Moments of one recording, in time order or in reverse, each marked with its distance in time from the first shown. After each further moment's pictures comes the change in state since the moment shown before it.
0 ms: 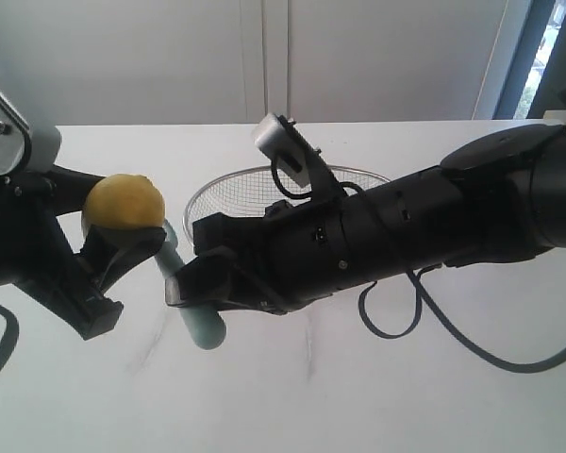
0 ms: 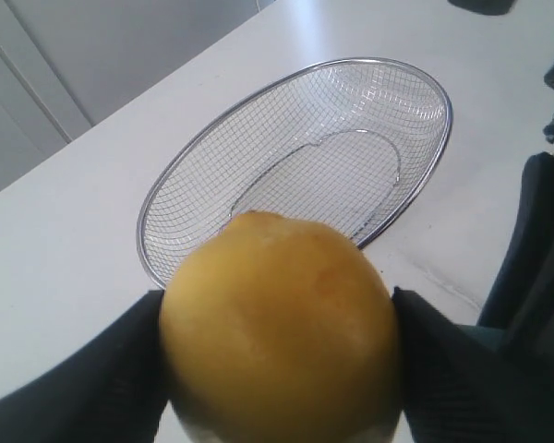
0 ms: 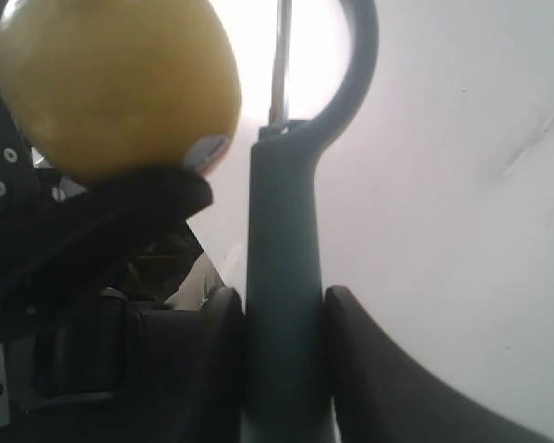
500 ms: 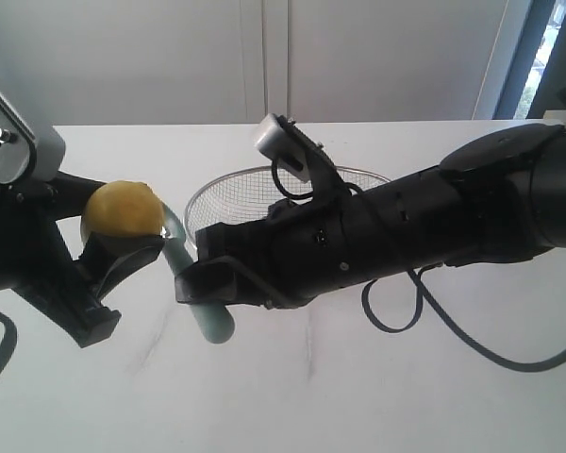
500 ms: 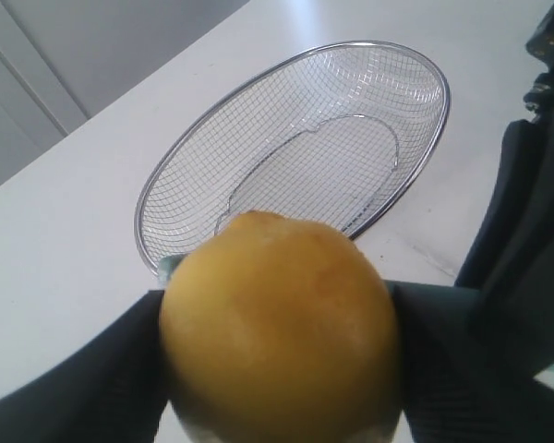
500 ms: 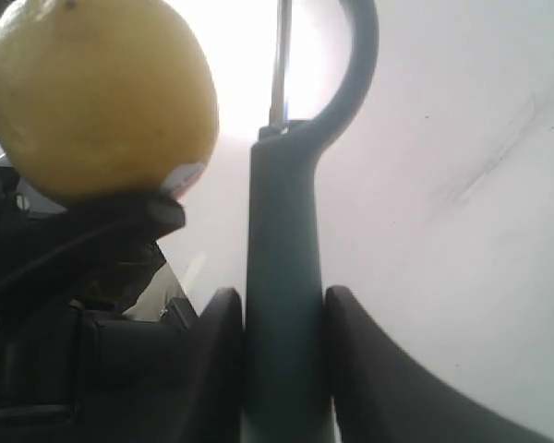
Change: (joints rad) left arm 0.000 0.000 0.000 0.000 0.024 0.026; right arm 0.000 0.000 0.000 -0.021 -0.054 -0.044
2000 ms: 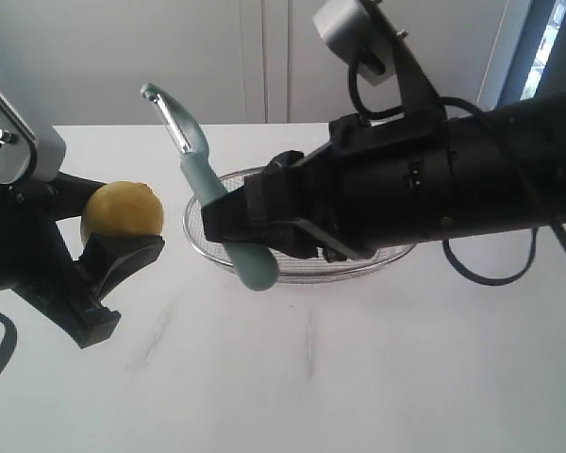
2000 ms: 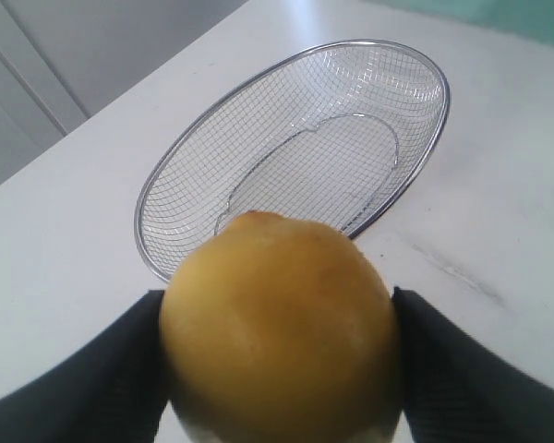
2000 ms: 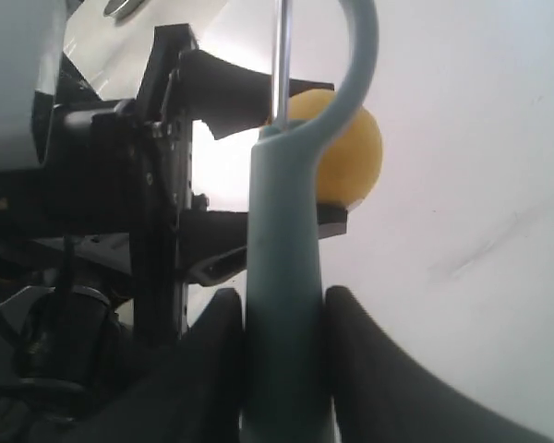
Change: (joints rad) left arm 0.000 0.002 0.000 0.000 0.000 0.000; right arm -0.006 -0.340 0.000 -0.235 -0.059 0.141
